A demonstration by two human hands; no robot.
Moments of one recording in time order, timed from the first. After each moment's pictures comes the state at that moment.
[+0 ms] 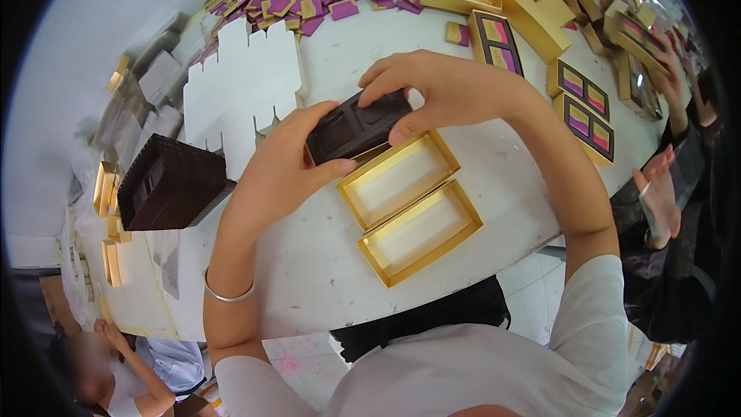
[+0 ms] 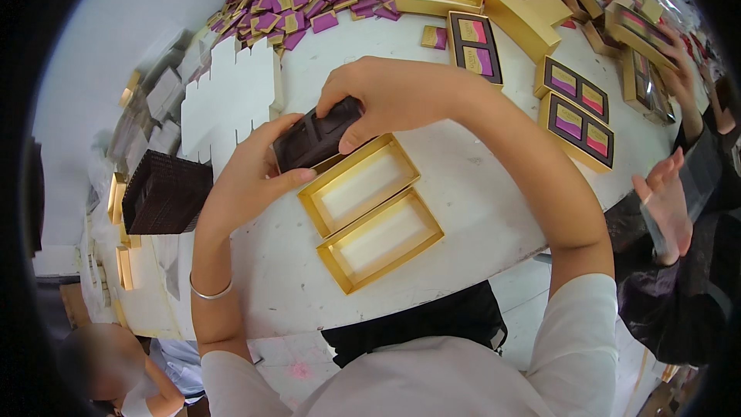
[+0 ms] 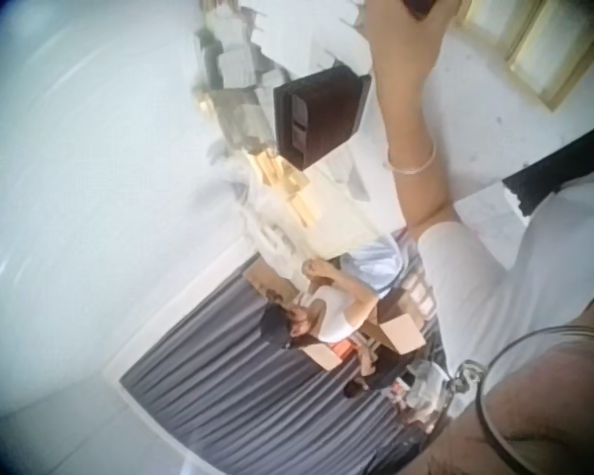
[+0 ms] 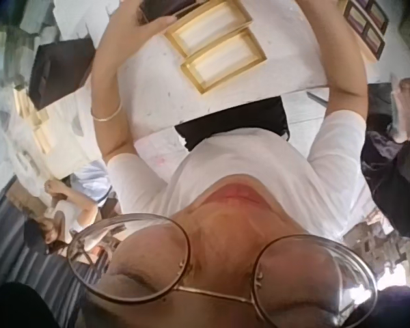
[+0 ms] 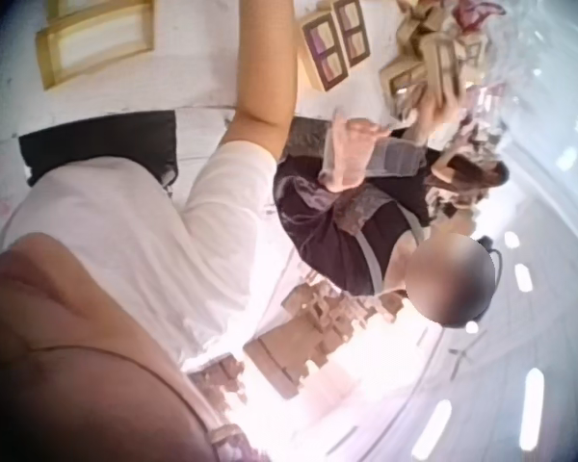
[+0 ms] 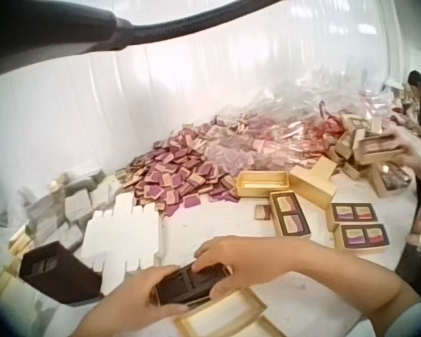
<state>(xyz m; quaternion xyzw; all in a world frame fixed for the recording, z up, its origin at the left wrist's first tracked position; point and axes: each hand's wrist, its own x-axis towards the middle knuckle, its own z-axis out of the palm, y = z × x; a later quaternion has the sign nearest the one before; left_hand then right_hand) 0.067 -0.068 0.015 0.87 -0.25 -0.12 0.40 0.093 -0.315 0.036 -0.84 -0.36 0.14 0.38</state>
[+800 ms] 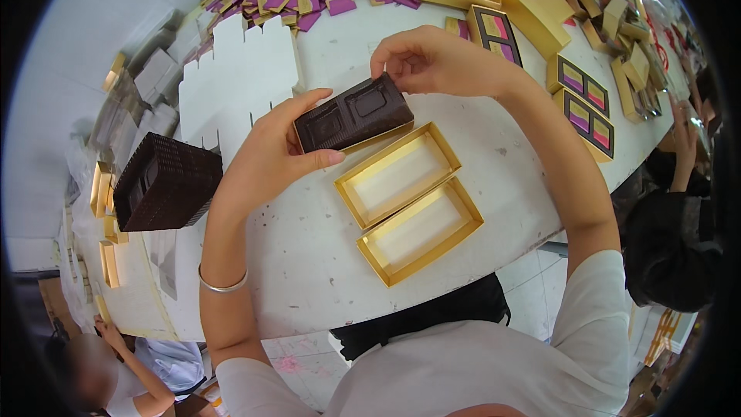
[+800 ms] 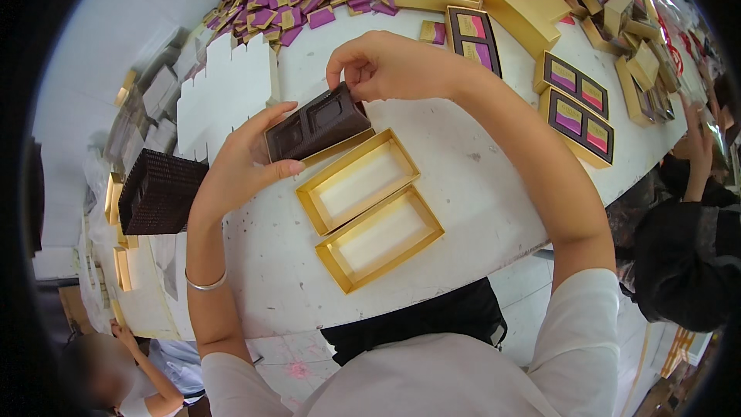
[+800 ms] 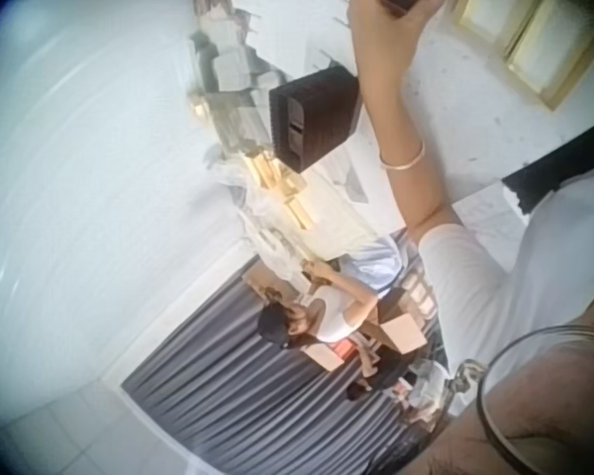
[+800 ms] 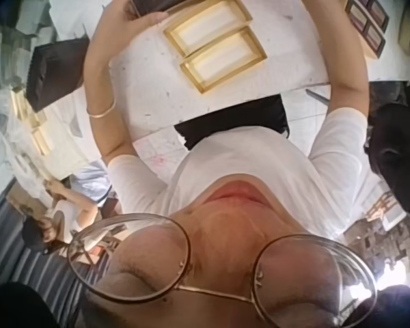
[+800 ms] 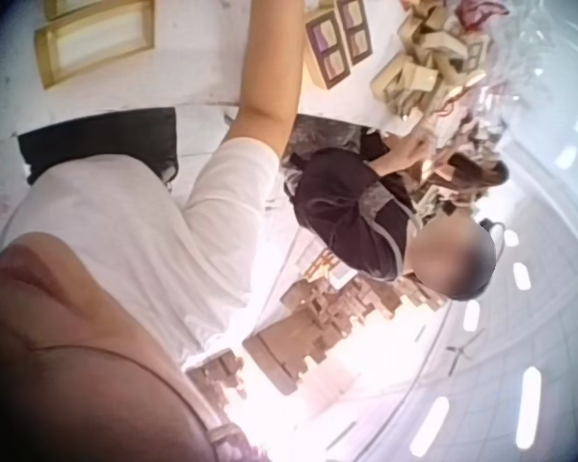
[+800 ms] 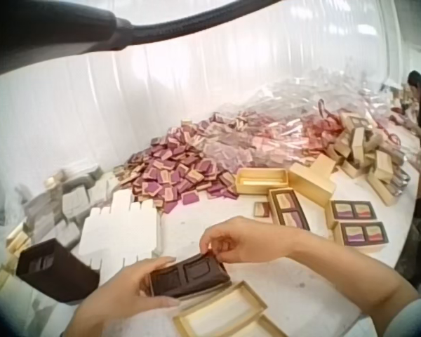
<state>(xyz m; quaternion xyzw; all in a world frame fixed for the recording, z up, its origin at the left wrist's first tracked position) 0.082 -0.059 0.016 0.85 -0.27 -0.15 0.44 0.111 -0.322 0.022 -0.82 -0.29 0.15 0.47</state>
